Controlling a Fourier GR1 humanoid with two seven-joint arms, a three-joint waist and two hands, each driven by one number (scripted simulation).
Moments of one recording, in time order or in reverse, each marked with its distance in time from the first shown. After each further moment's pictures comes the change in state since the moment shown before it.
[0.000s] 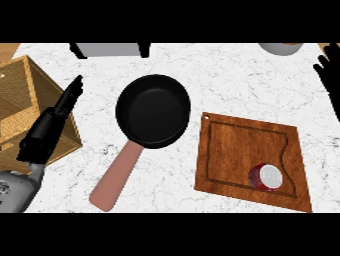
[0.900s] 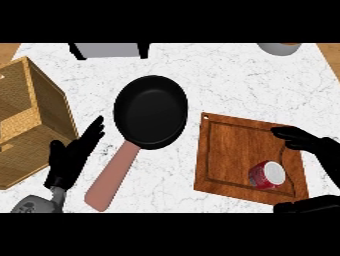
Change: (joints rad) left arm 0.149 -0.138 -0.033 0.129 0.159 -0.092 0.116; right arm 0.371 -0.090 0.201 -0.425 0.243 0.304 -0.716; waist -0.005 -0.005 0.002
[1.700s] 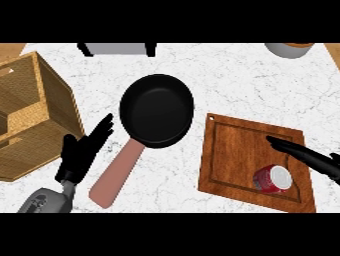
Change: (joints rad) left arm -0.047 -0.057 0.008 0.056 -0.040 -0.042 0.010; right arm 0.047 -0.225 0.009 -0.243 -0.039 0.165 0.587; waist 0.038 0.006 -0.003
